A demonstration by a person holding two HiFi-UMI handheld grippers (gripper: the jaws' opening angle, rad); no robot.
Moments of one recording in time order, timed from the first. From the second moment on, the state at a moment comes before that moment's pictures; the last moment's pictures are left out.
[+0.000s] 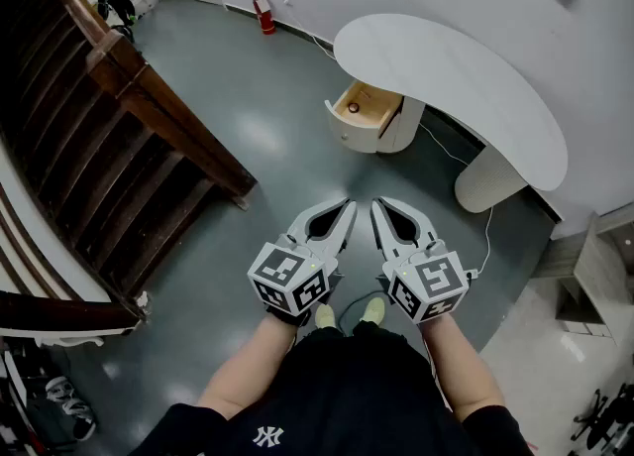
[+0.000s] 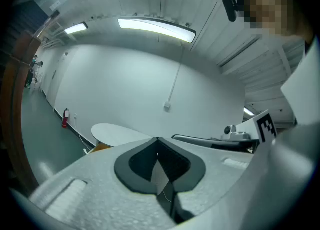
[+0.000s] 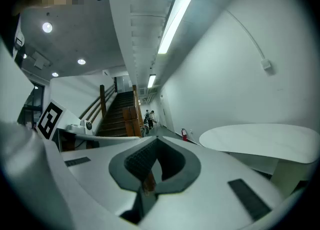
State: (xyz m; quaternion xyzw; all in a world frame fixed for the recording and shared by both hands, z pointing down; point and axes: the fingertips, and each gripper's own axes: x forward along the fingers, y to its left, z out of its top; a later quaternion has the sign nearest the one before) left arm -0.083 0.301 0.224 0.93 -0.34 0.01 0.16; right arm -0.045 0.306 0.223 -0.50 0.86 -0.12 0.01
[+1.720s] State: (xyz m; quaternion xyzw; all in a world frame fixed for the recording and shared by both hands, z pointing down) left arm -0.034 0.238 0.298 0.89 -0.40 0.04 0.20; right arm 0.056 0.262 0.244 -0.50 0.85 -0.15 0.06
